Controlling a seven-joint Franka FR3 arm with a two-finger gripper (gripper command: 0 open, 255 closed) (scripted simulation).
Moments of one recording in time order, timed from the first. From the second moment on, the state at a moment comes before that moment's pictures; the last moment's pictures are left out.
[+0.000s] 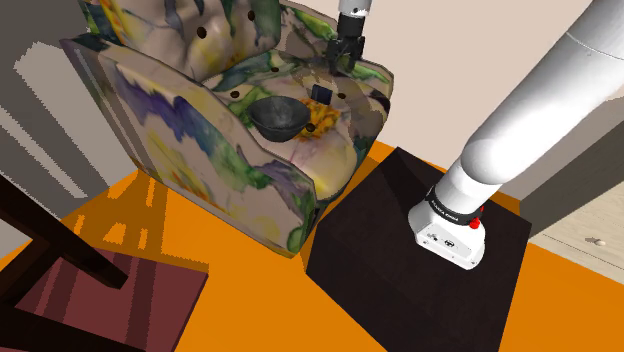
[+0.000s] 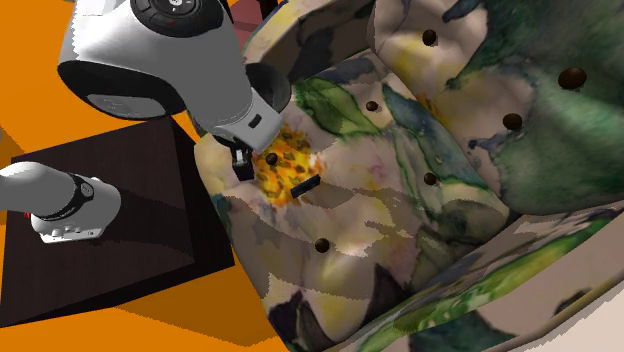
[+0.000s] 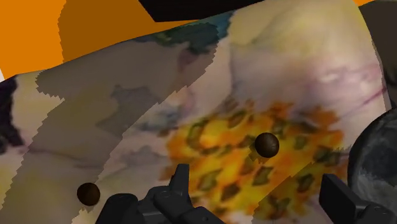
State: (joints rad) arm -0.11 -0.07 -0.13 -2.19 0.07 2.05 -0.15
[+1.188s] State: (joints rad) arm -0.17 0.38 -0.16 -1.95 0.14 2.18 -0.28
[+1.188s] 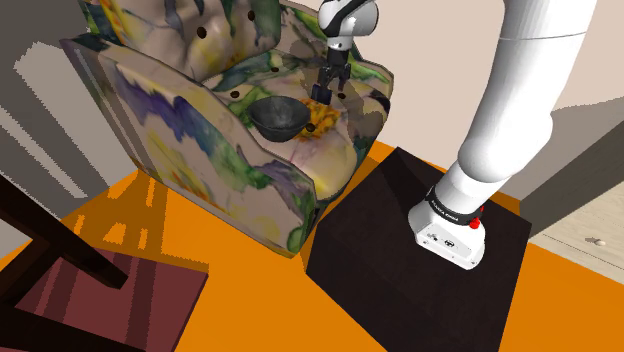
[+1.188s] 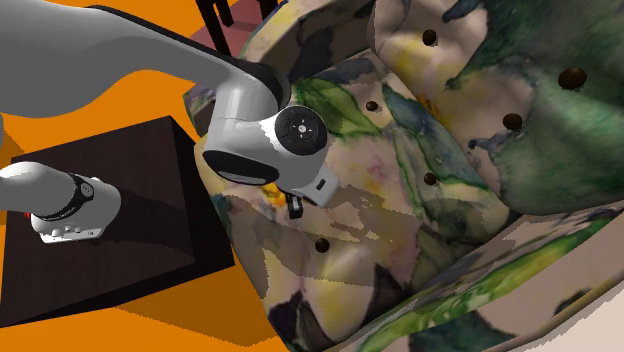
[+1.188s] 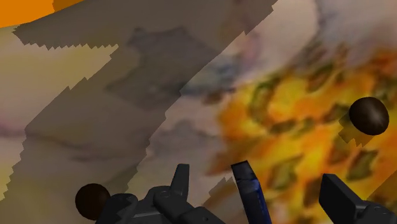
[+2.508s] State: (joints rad) arm -0.17 0.36 -0.16 -1.95 0.14 2.17 -0.27
